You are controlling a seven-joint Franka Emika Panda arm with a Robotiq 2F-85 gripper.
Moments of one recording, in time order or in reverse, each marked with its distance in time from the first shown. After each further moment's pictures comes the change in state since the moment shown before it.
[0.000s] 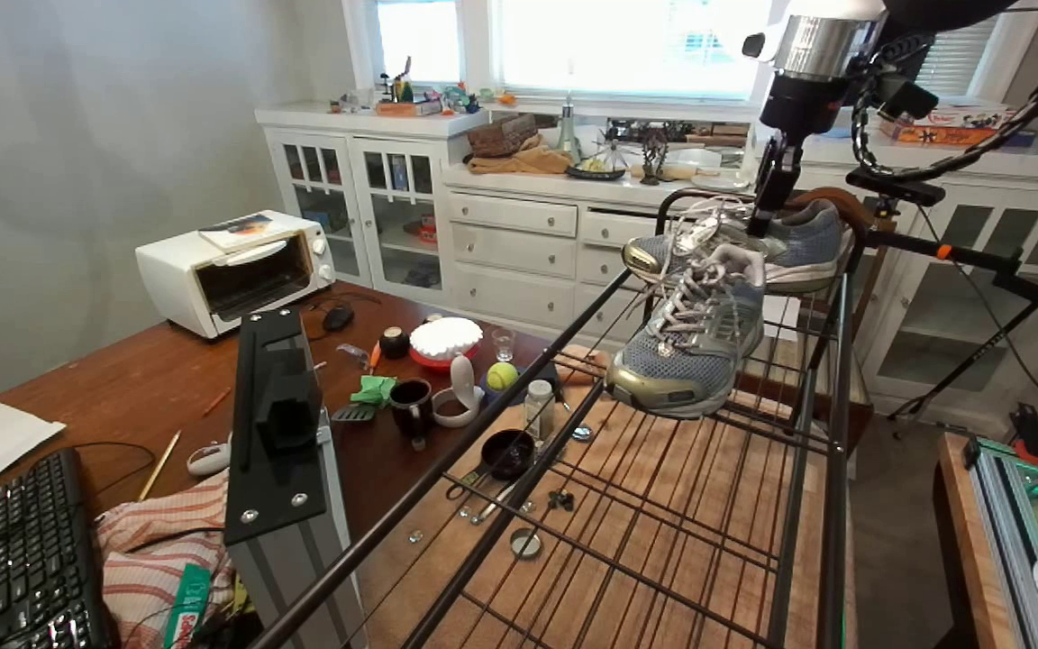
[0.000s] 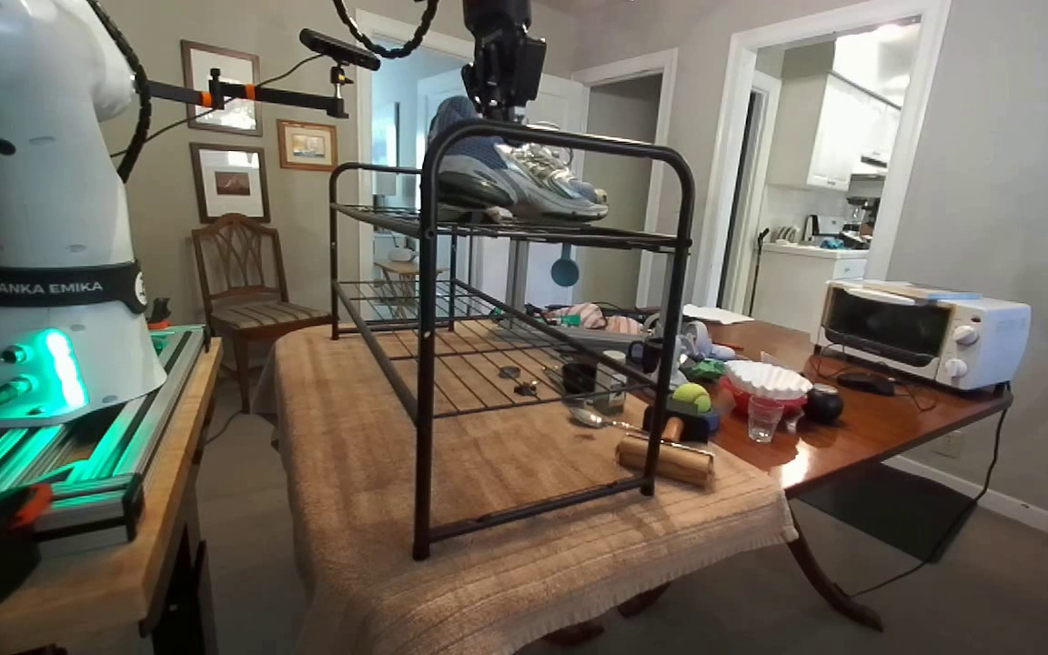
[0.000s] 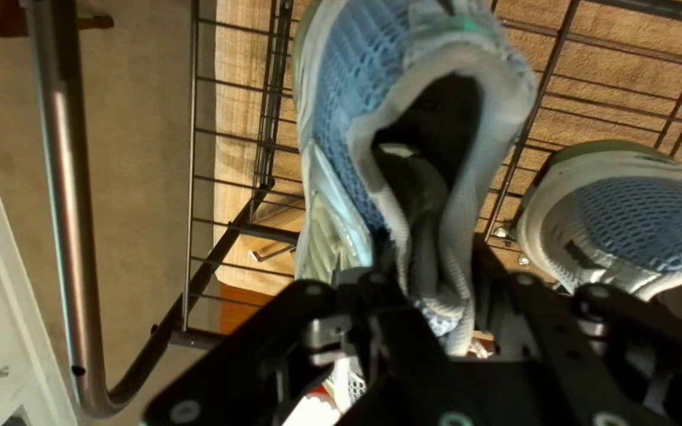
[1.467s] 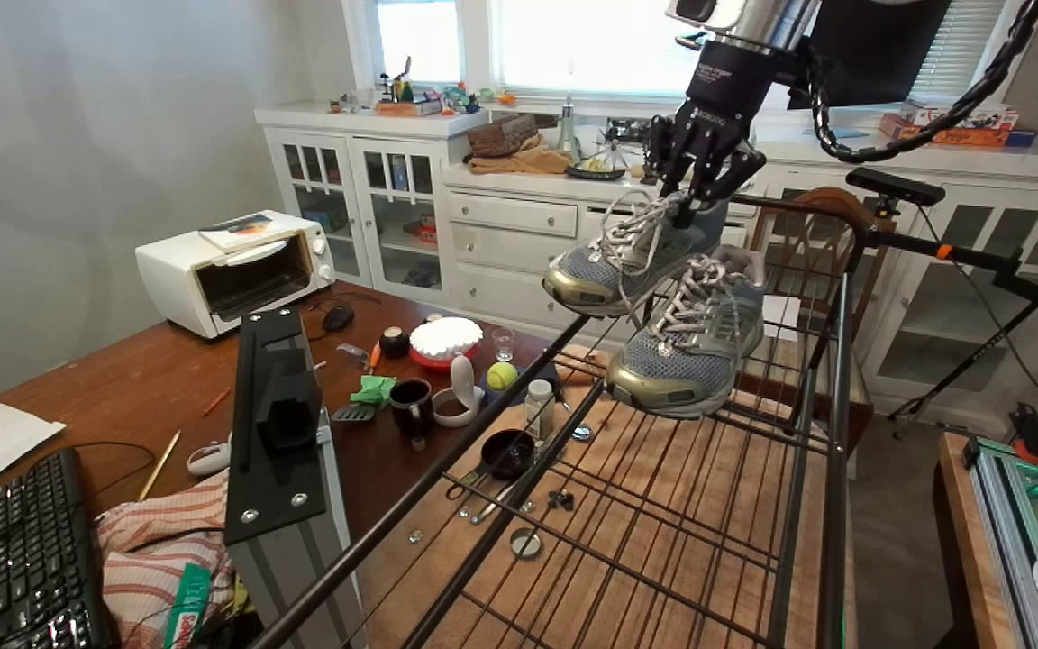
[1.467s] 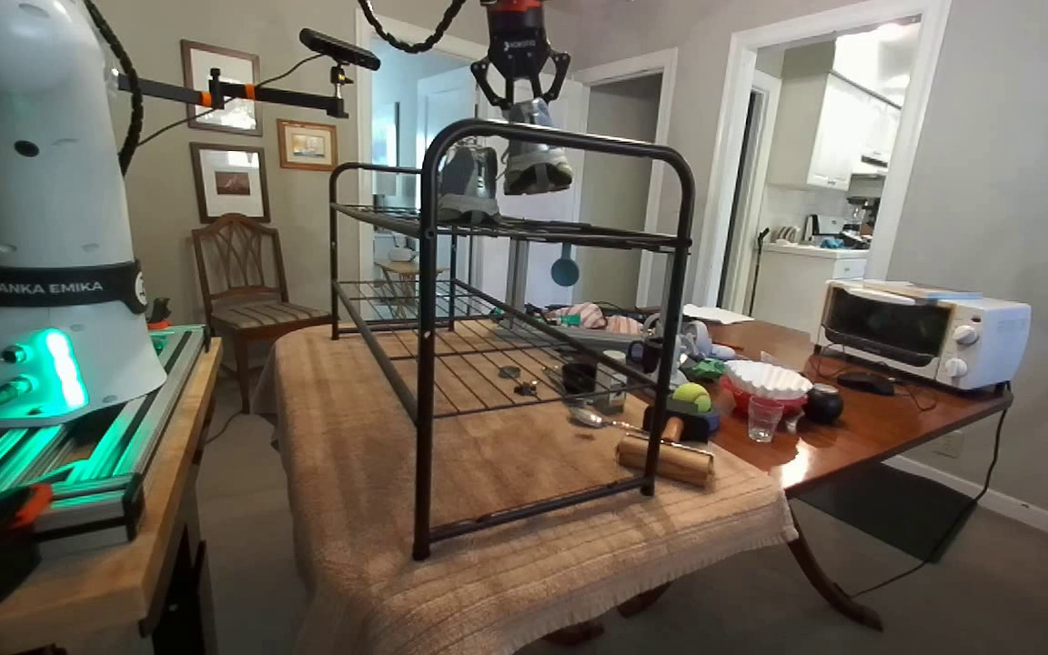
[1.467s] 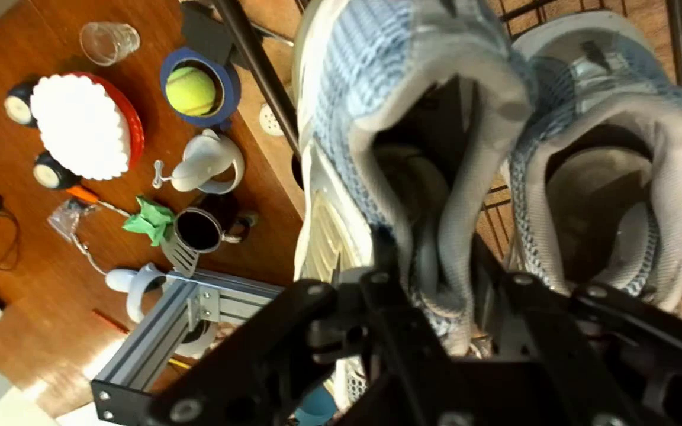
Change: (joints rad) arm 0.203 0.108 -0.009 0.130 0.158 0.089 -0.843
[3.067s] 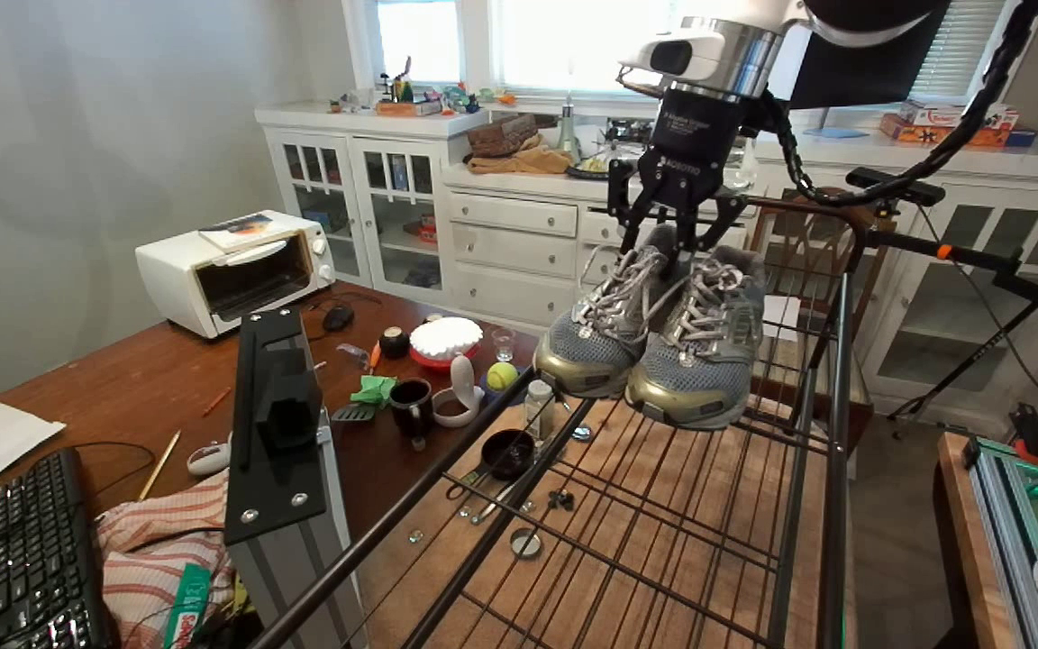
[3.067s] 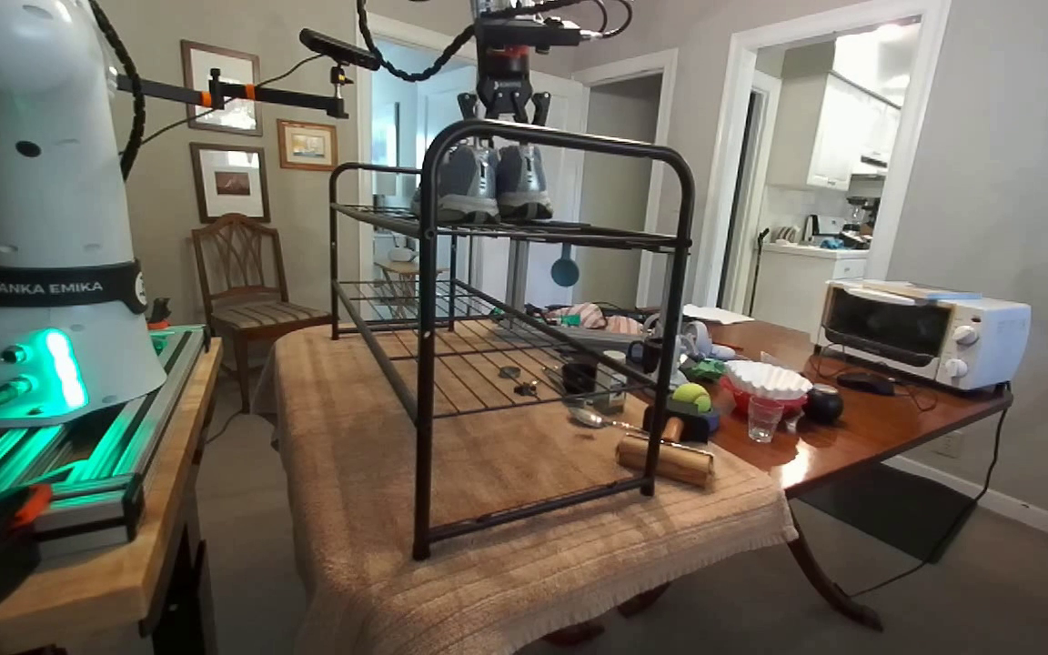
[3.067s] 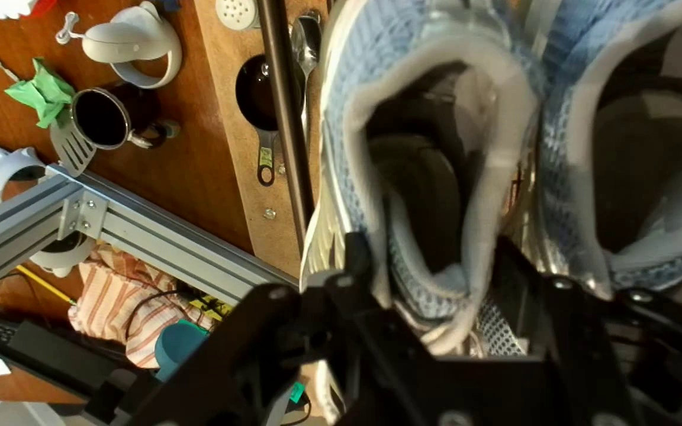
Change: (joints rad) arm 0.013 0.085 0.101 0.001 0.074 0.032 -0.268
